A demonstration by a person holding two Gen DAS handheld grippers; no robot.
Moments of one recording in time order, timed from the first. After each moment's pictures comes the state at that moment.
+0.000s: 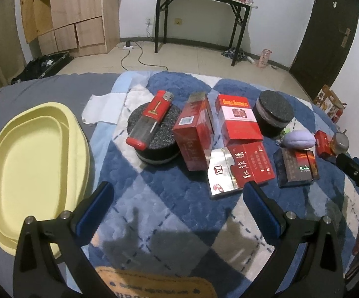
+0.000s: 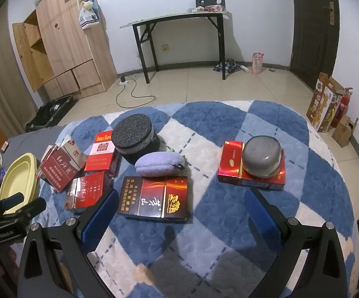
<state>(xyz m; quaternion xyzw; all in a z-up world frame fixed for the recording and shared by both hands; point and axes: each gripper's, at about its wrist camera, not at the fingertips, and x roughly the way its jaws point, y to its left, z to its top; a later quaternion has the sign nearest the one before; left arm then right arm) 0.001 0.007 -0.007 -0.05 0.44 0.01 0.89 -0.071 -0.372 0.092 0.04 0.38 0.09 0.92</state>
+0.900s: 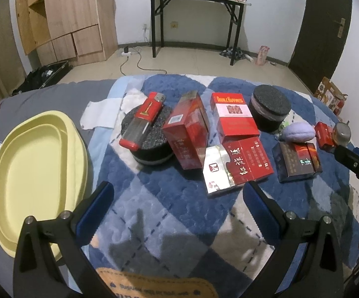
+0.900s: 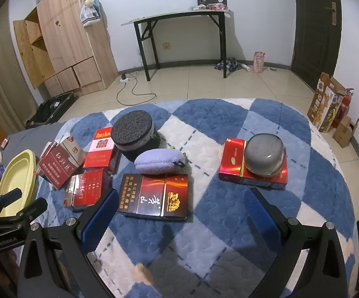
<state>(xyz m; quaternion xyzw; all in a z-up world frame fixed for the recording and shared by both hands) -0.002 -0.006 -0.010 -0.03 0.44 0.01 0.90 -0.069 -0.371 0.088 0.04 0.39 0.09 0.92</state>
